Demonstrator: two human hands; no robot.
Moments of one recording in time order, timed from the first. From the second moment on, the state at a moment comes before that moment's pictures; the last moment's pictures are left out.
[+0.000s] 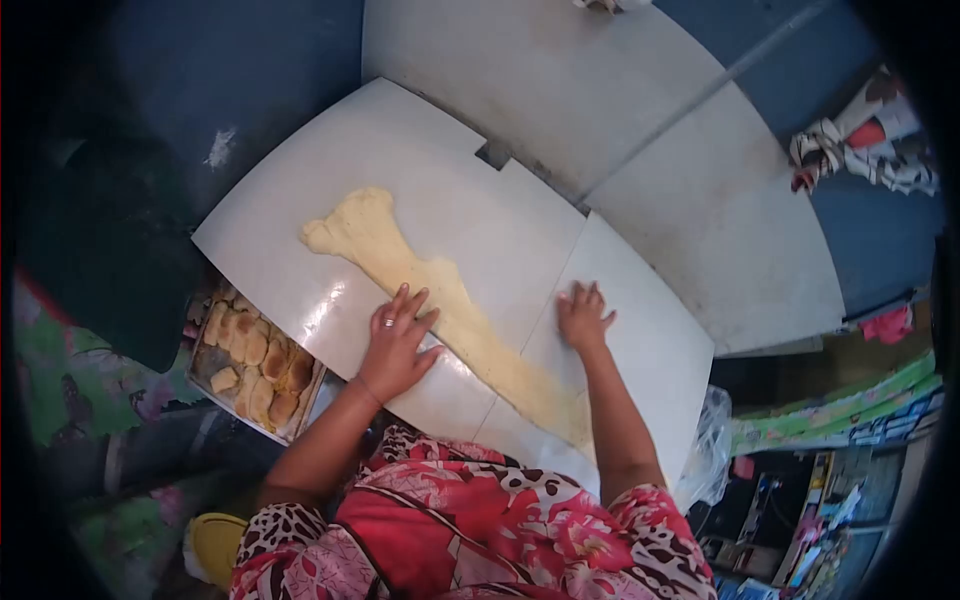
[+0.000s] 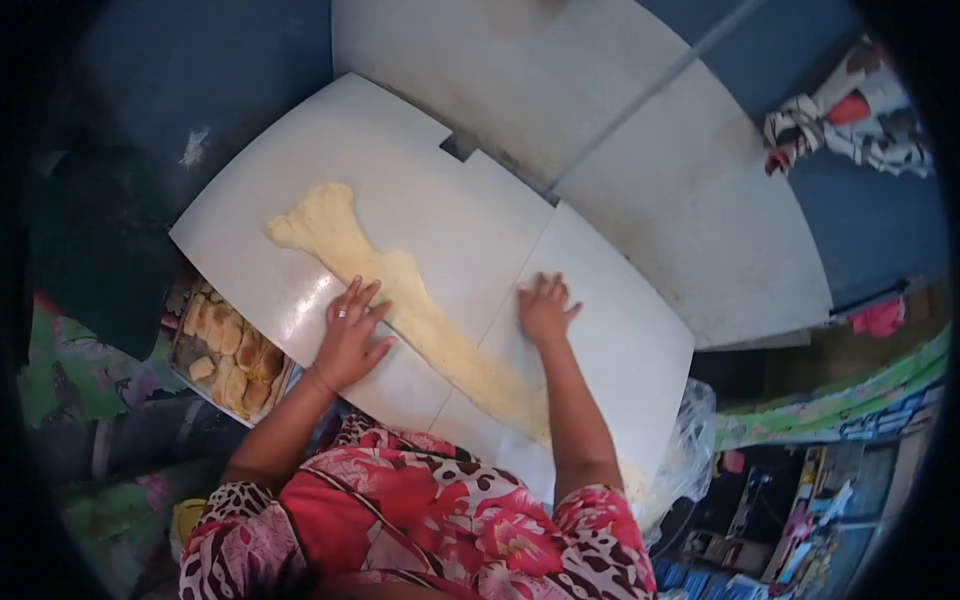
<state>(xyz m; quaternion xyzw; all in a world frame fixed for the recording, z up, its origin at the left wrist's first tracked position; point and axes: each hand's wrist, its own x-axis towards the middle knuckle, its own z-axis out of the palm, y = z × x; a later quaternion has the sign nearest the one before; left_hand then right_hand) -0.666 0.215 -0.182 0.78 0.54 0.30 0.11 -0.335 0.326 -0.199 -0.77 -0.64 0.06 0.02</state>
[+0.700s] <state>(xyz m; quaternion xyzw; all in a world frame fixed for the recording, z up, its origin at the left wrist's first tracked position) -0.726 0.278 -0.193 0.71 0.65 0.27 0.05 -0.601 0.443 -0.196 -0.50 -0.85 0.05 0.11</state>
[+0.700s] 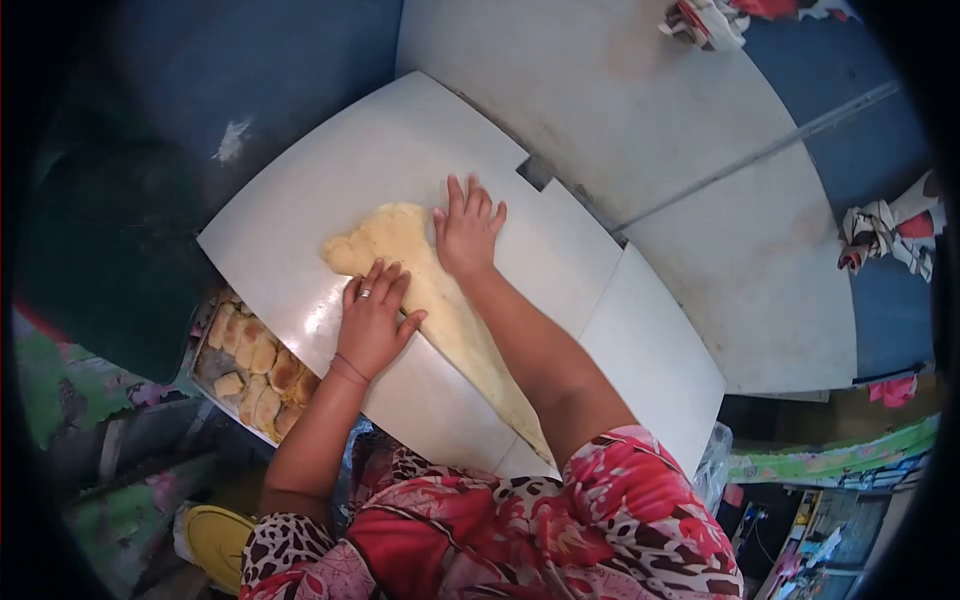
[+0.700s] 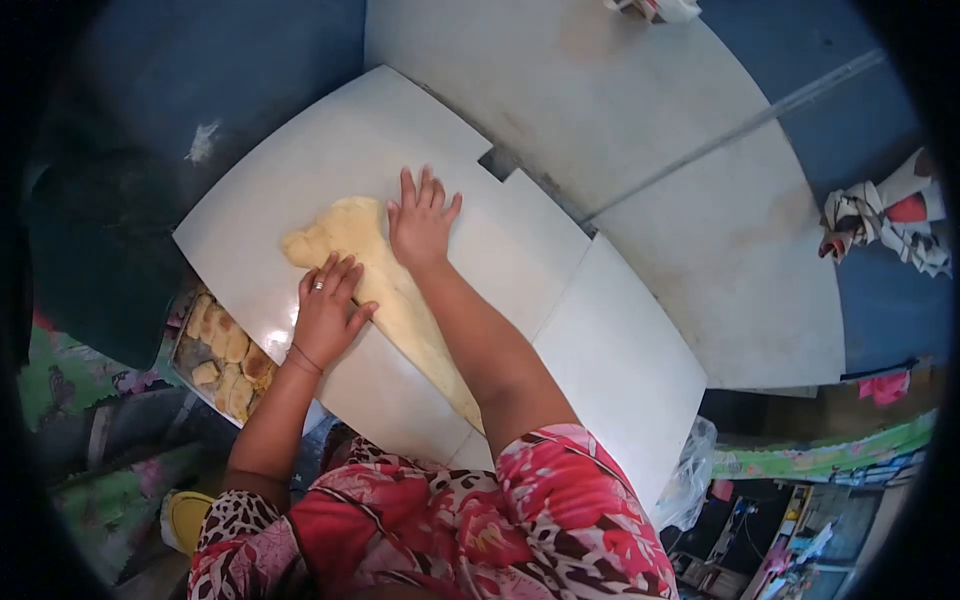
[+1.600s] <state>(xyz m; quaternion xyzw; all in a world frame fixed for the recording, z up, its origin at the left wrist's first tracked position) -0.662 0.237 -0.208 0.77 0.60 0.22 -0.07 -0.141 0.091 -0.173 -0.85 -0.50 0.16 0.04</state>
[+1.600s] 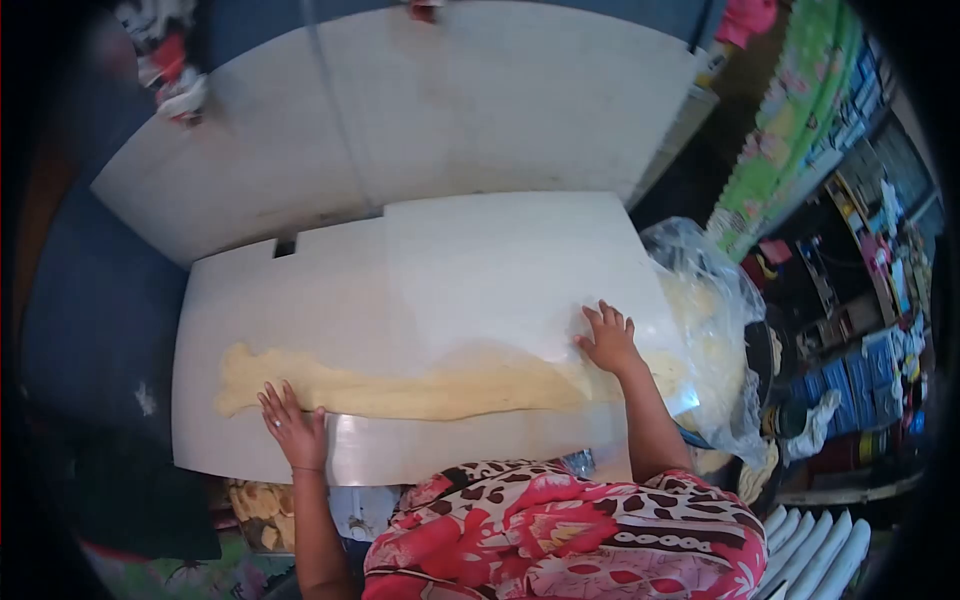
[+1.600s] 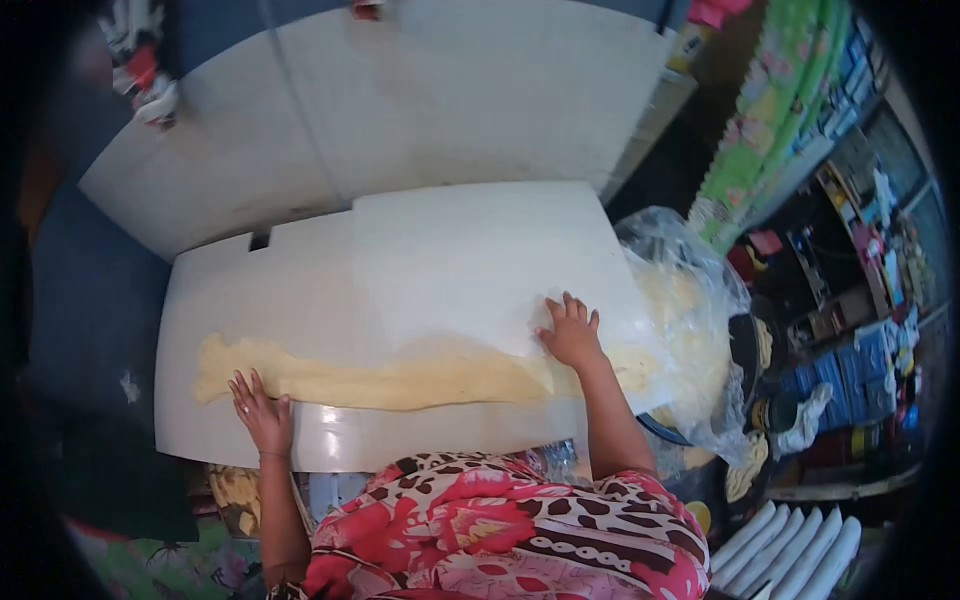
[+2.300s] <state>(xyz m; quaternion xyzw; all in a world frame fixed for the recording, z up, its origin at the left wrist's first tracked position) -0.240 0.027 -0.210 0.97 0.22 0.09 0.10 0.038 0.068 -0.229 -0.70 -0.67 -0.15 0.17</state>
